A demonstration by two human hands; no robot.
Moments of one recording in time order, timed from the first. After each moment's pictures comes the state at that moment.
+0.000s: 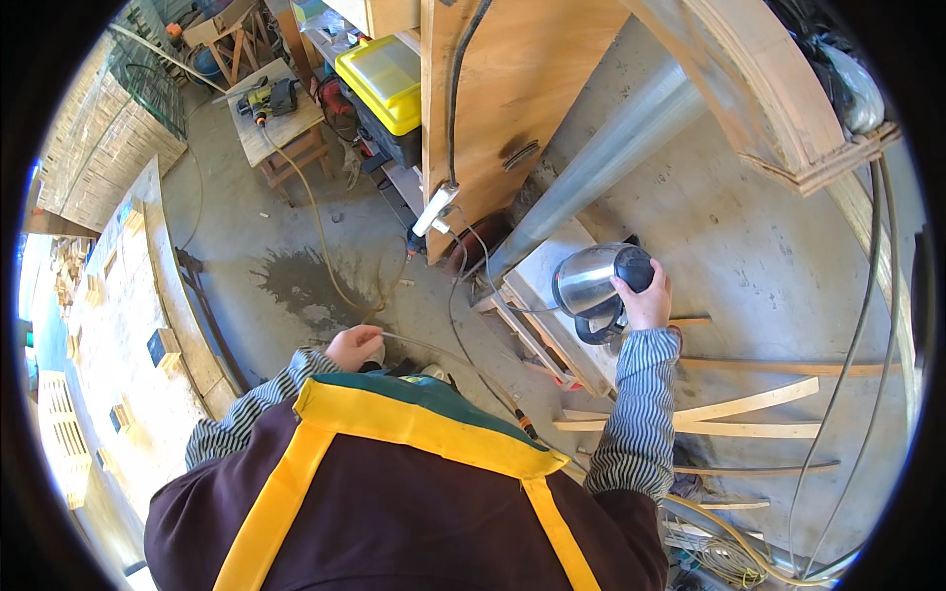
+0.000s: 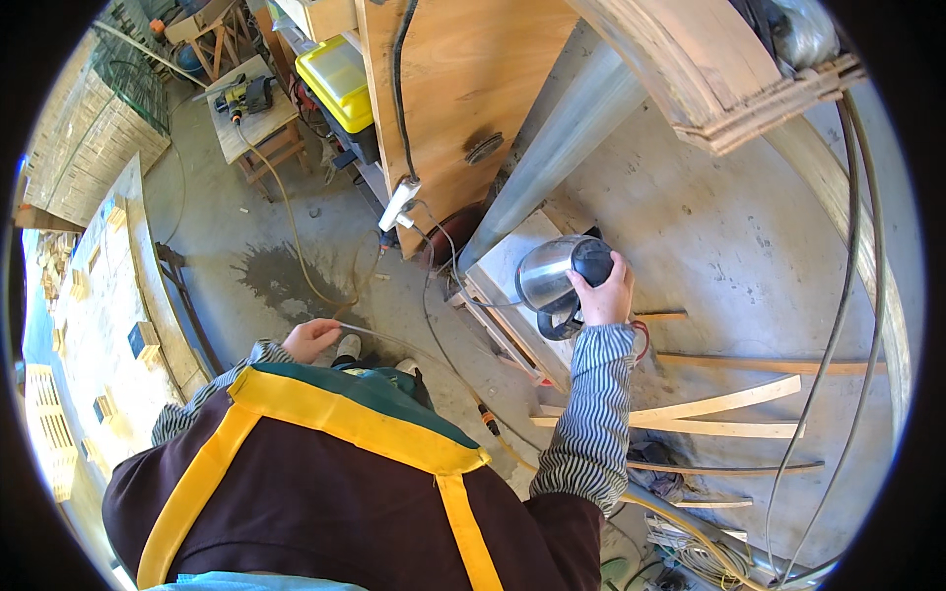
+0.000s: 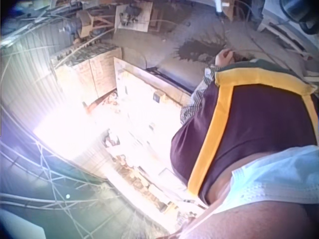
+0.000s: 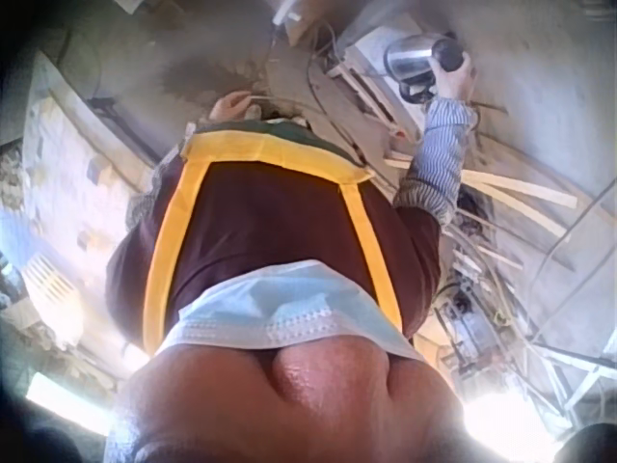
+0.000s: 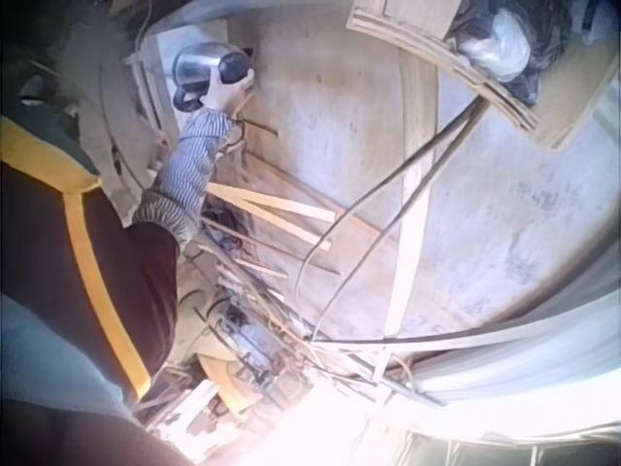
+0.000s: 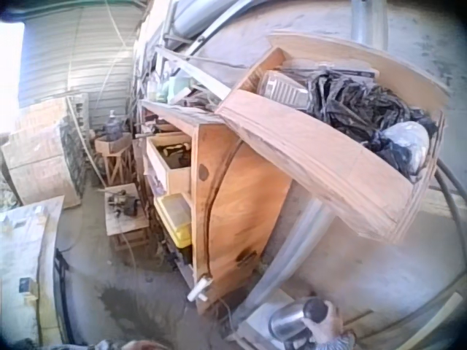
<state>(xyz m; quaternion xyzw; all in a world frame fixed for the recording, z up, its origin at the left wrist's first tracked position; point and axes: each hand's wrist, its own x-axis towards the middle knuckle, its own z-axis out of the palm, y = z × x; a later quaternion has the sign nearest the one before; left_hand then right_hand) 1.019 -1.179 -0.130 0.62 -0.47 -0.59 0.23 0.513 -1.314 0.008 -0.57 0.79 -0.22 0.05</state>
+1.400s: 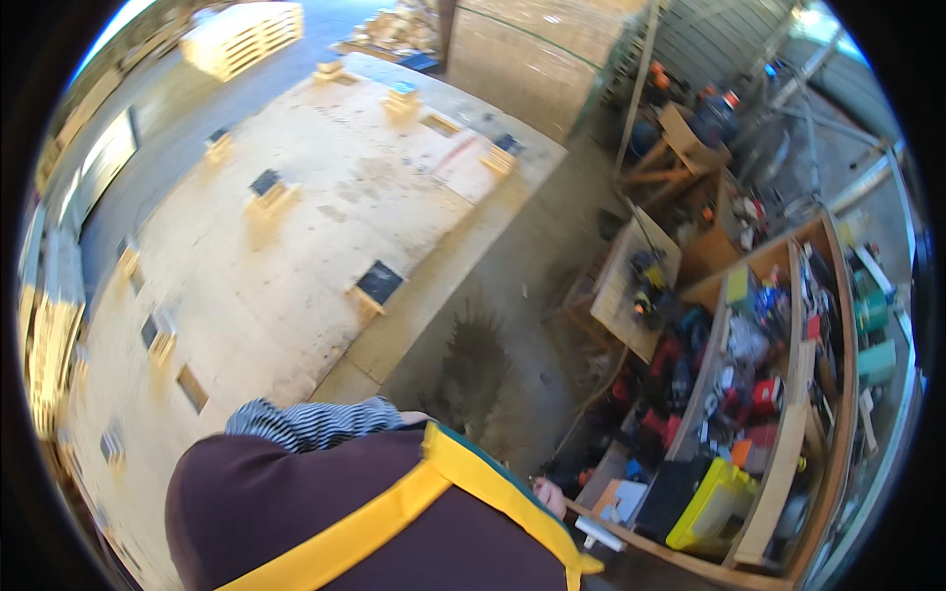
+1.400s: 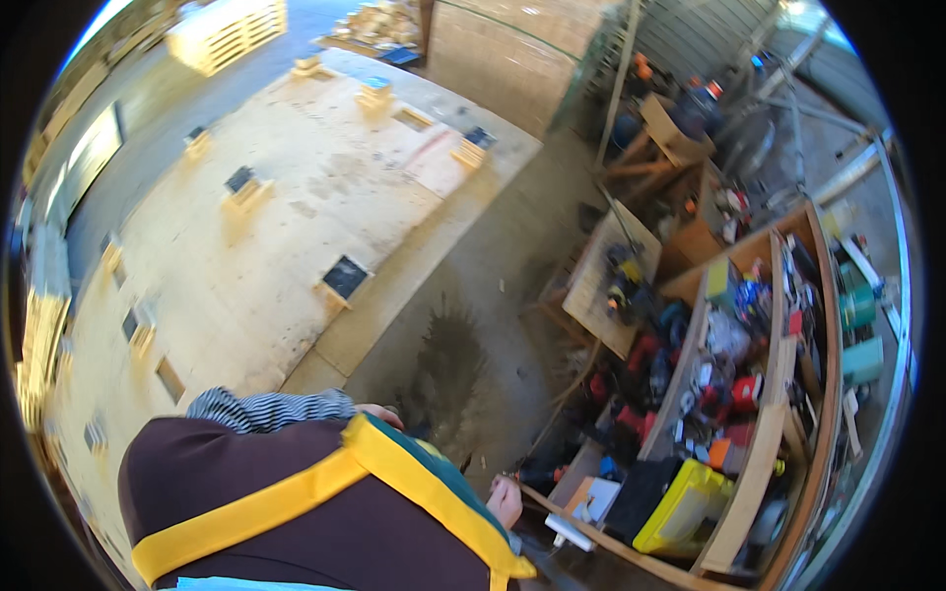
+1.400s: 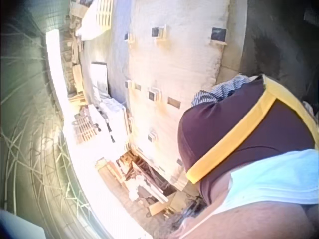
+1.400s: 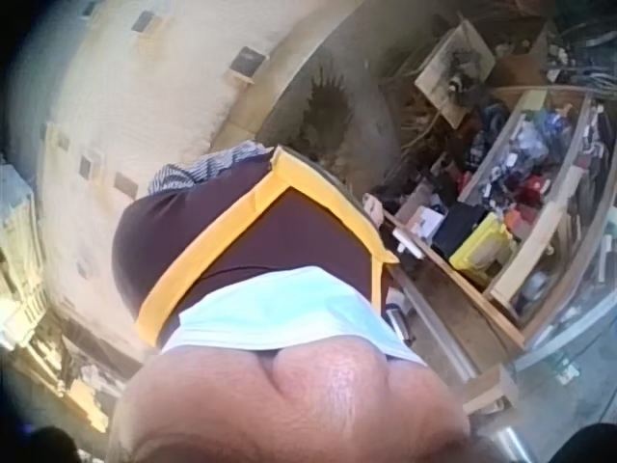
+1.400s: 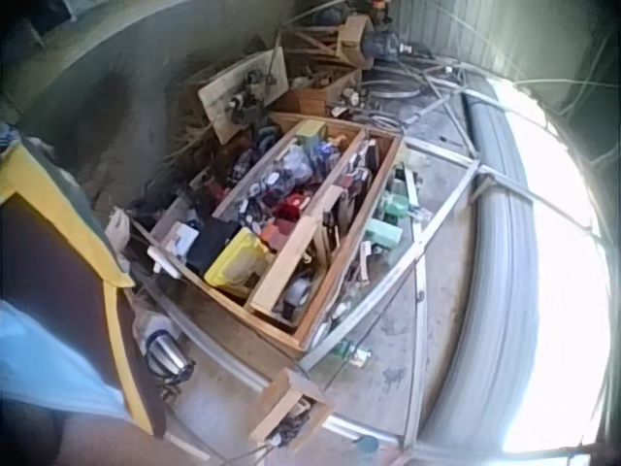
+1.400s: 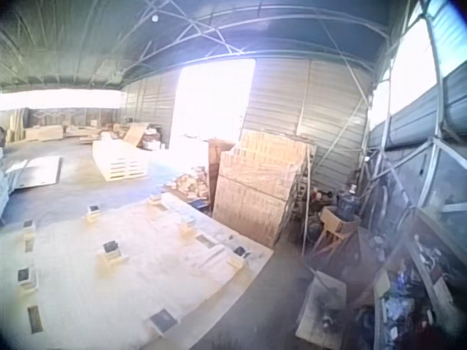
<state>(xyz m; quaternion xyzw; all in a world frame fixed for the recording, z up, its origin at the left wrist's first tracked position) 1.384 -1.051 -0.192 0.61 -0.33 -0.62 0.38 1.106 -1.307 -0.128 -0.81 0.35 -0.21 0.42</state>
